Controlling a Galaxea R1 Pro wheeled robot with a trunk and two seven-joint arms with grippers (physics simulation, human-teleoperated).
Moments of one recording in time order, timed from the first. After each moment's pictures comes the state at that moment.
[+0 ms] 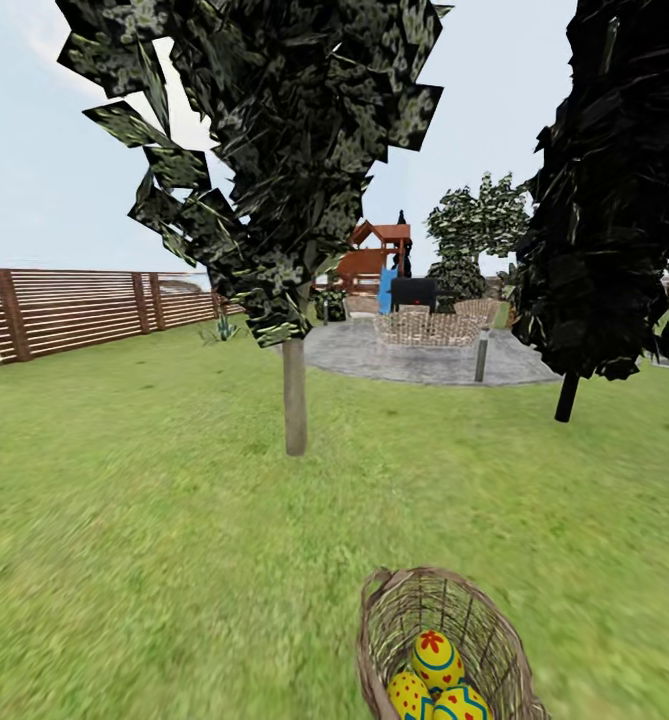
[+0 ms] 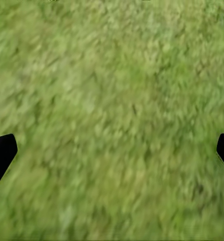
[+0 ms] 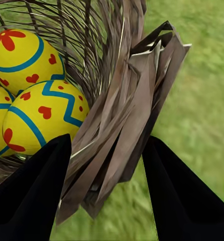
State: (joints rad) left arm 0.00 -0.05 0.01 -0.75 0.37 0.04 0.18; right arm -0.11 -0.05 -0.10 -0.59 -0.06 -0.07 -0.21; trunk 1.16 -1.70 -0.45
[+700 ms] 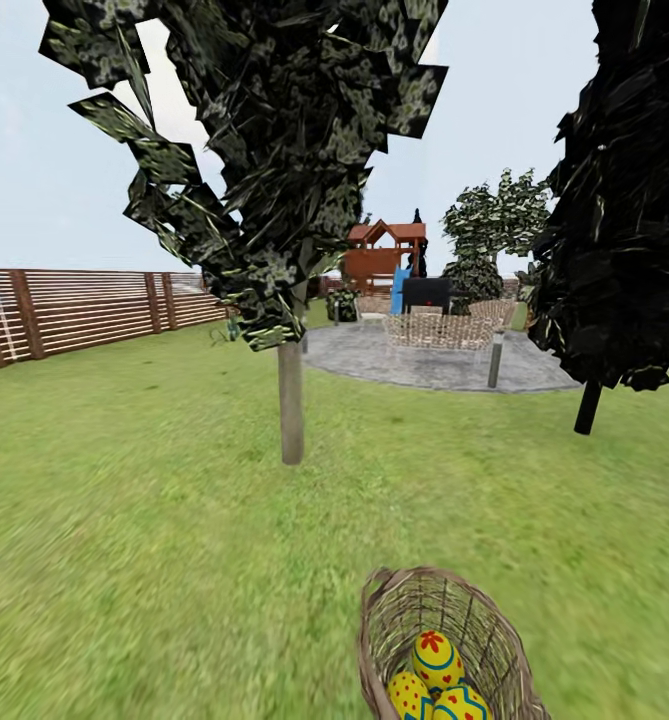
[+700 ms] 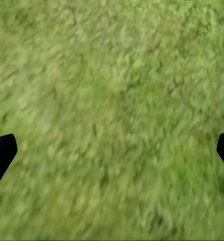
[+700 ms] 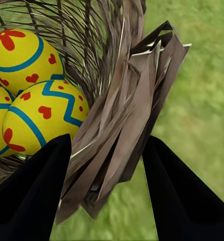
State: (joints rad) left arm 0.00 -0.05 0.01 -0.75 0.37 0.04 0.18; right arm -0.11 -0.05 -0.10 -0.59 -0.06 -0.07 -0.21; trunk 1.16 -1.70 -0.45
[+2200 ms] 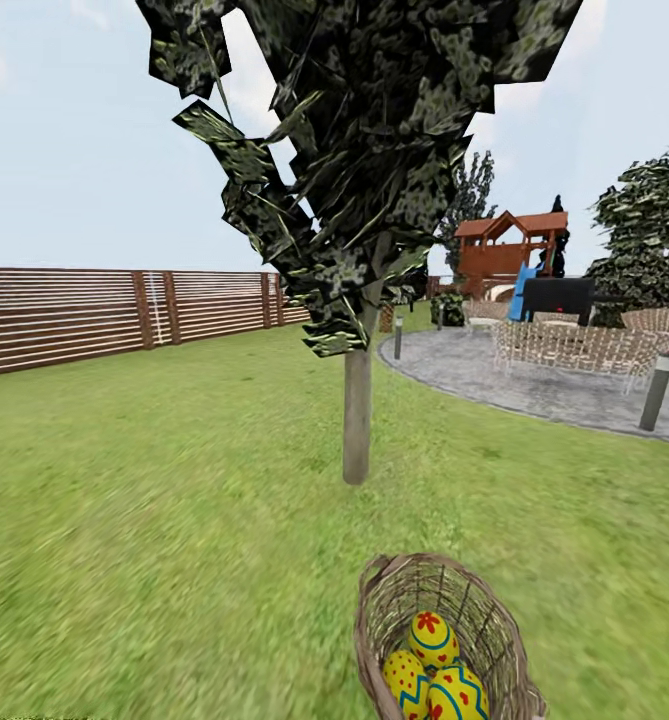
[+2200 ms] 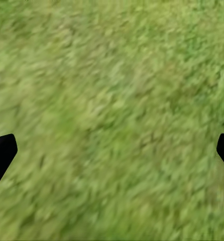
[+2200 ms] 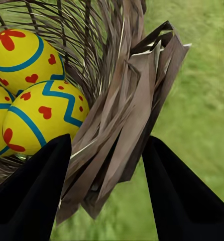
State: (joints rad) left arm 0.00 -0.06 0.01 -0.75 0.37 0.04 0.18; right arm -0.11 -0.04 -0.09 -0.59 -0.07 -0.15 -0.21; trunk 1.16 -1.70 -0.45
